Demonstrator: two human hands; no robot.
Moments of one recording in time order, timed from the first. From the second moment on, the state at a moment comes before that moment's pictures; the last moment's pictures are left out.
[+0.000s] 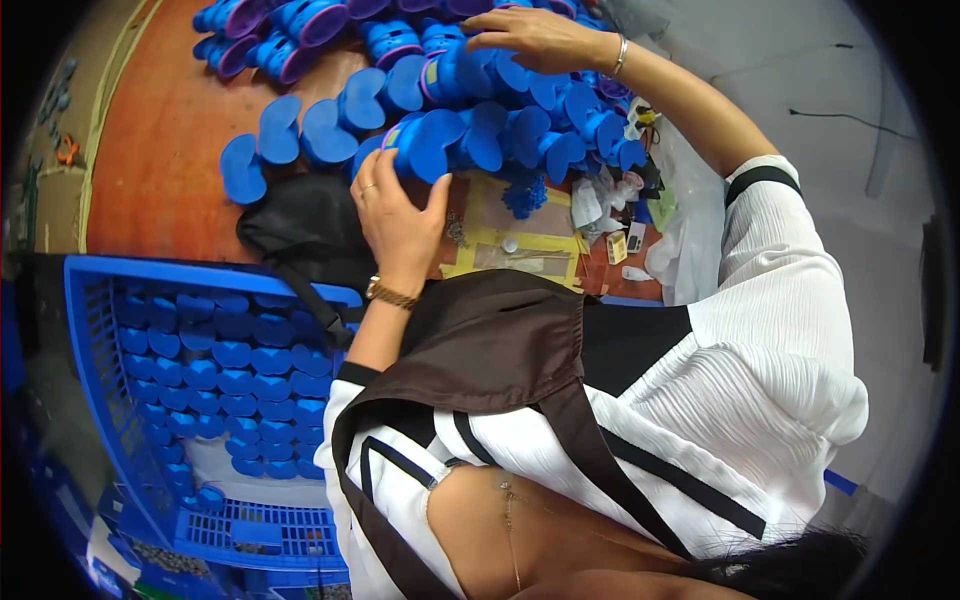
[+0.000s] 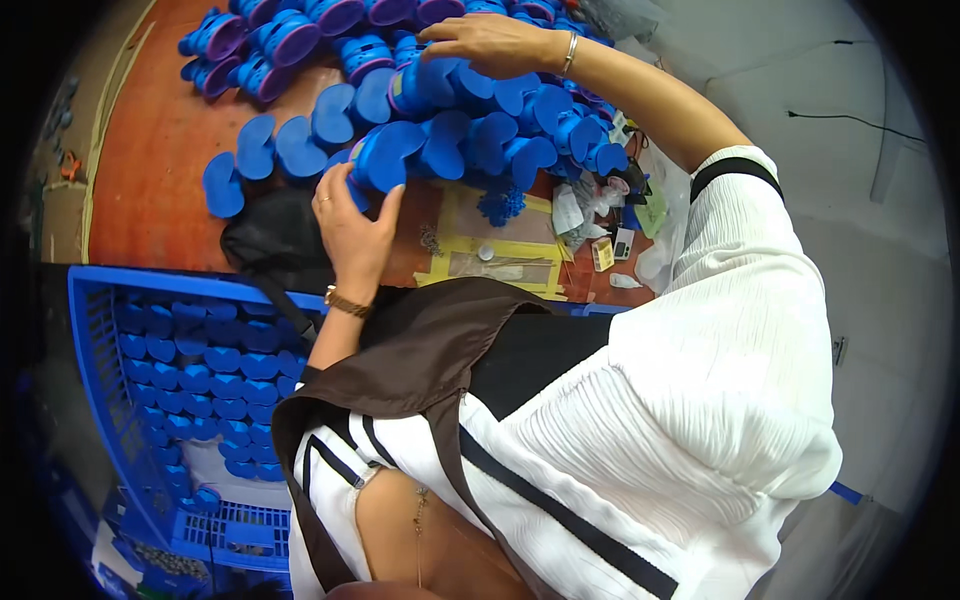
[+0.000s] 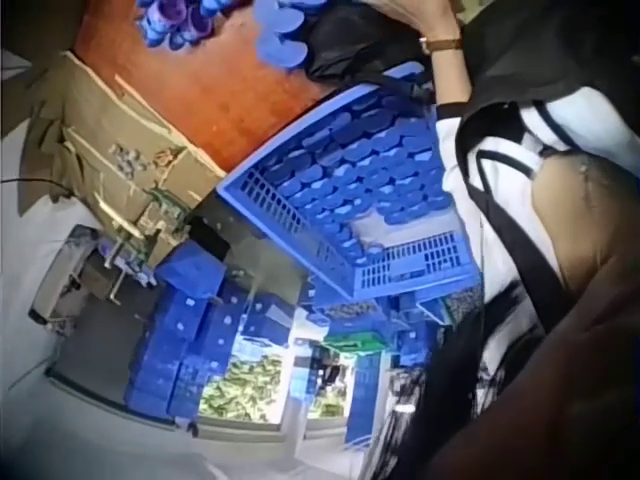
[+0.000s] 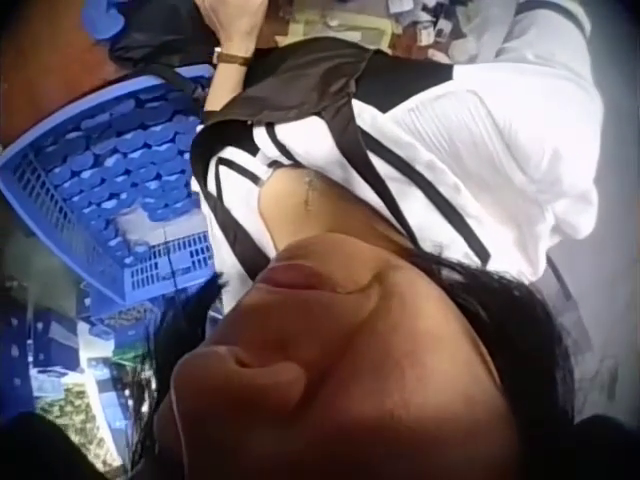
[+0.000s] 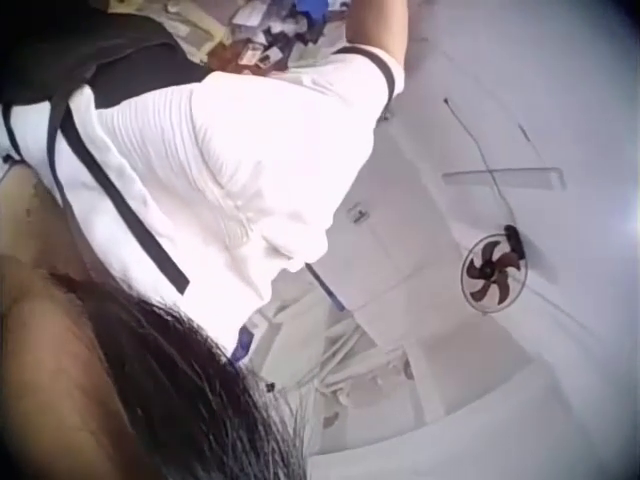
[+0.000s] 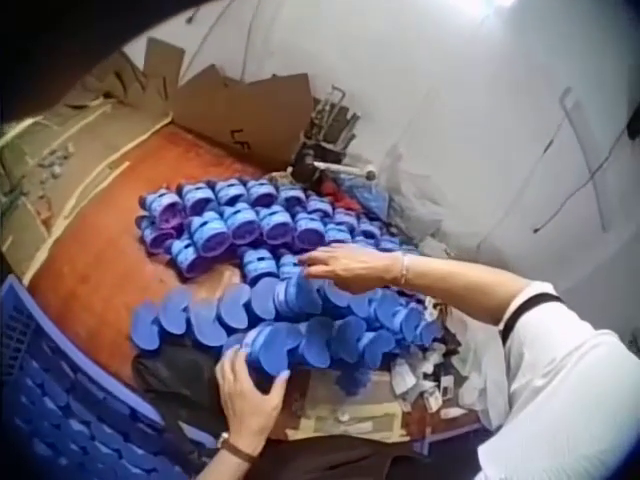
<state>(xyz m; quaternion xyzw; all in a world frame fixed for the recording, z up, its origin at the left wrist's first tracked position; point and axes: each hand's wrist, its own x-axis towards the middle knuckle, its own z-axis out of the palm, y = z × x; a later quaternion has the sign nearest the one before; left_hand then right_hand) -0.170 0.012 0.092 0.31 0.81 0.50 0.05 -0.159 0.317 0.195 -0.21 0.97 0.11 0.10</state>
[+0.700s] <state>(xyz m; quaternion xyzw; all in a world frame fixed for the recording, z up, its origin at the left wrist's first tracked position) -0.179 0.105 0.100 0.39 0.88 0.26 -0.03 -0.169 0.386 0.185 -0.41 0.90 -0.04 0.12</state>
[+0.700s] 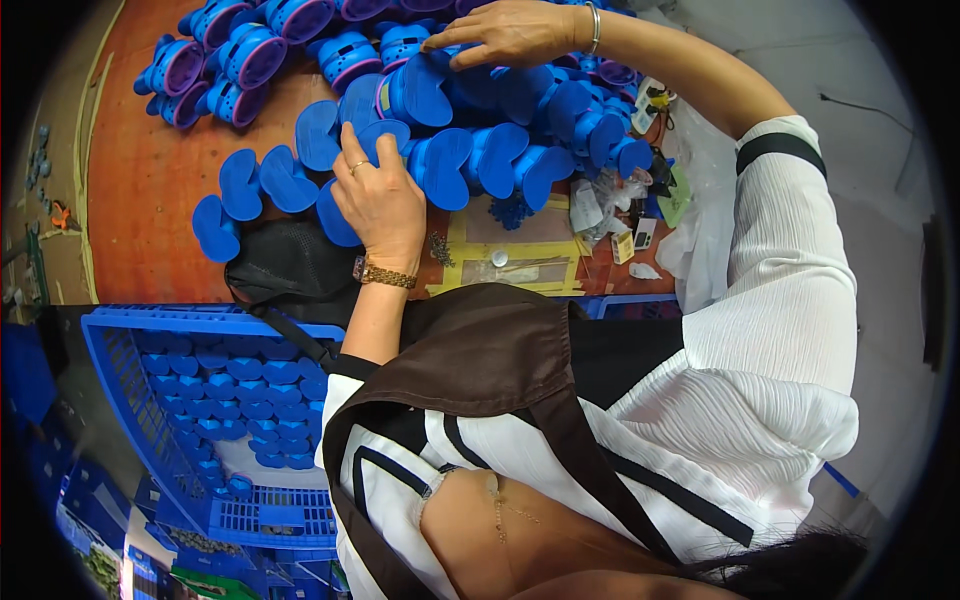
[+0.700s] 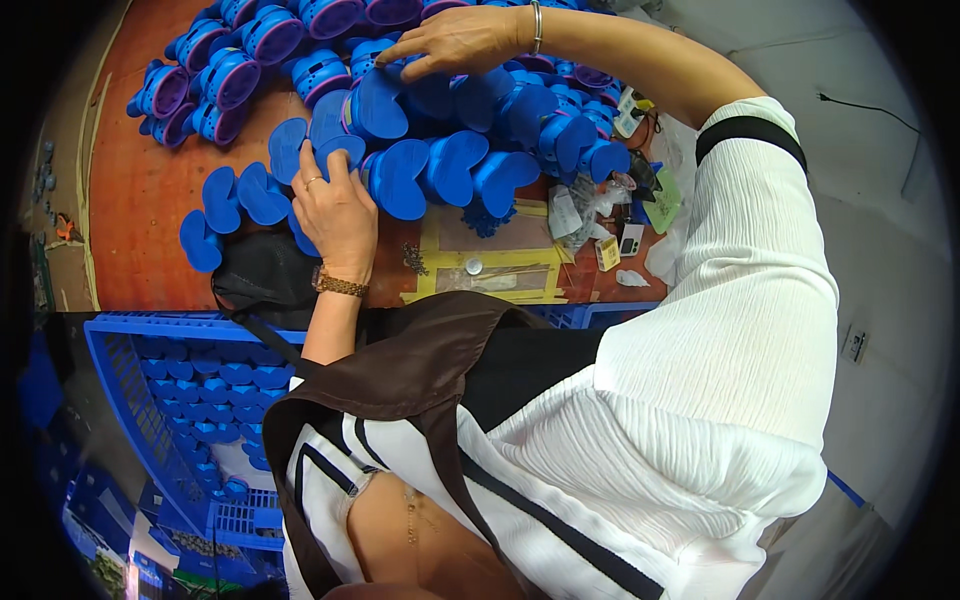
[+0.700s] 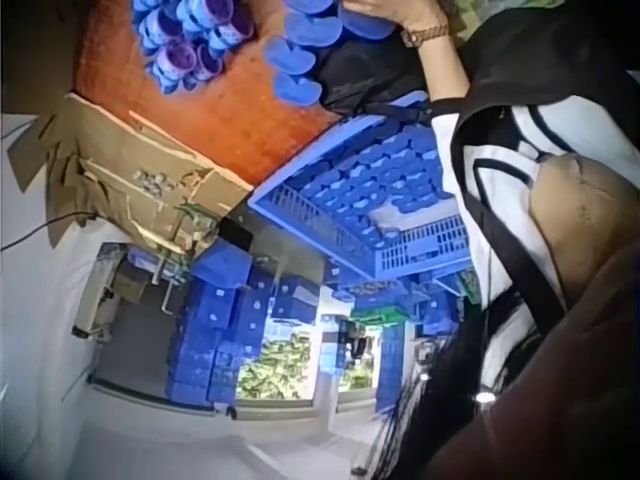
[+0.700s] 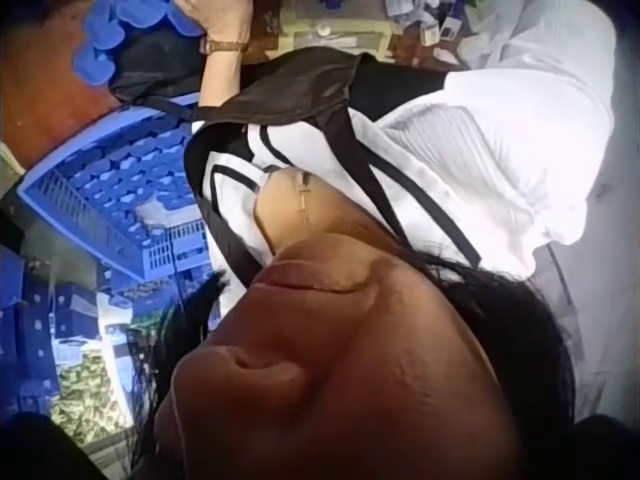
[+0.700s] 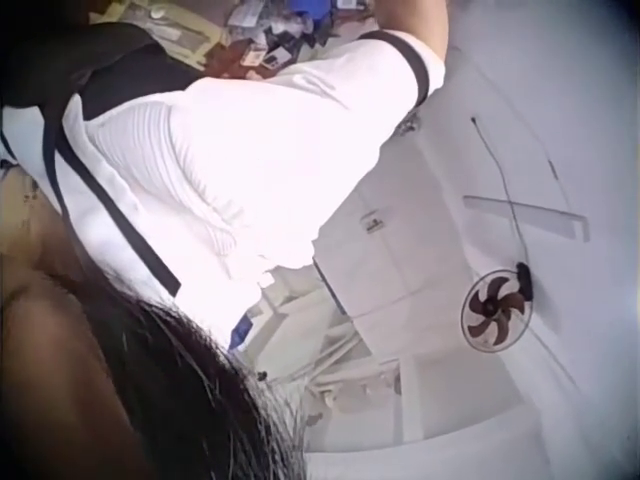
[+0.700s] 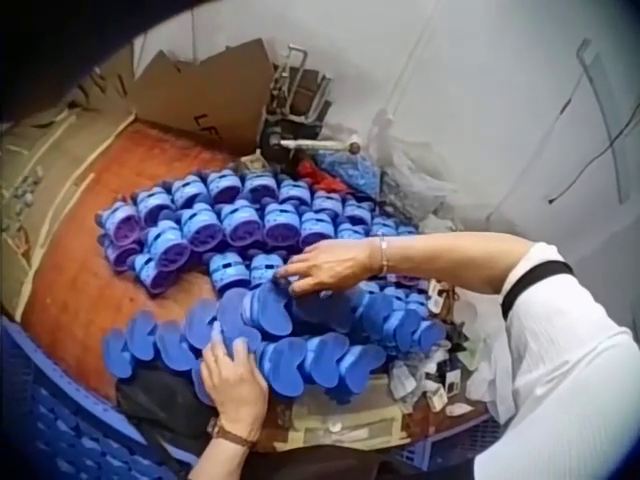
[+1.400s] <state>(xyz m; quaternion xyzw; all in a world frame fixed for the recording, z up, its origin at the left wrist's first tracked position) -0.145 0.109 0.112 0.36 0.90 0.23 0.08 -0.163 0.388 0.138 -0.36 0.92 -0.02 0.13</state>
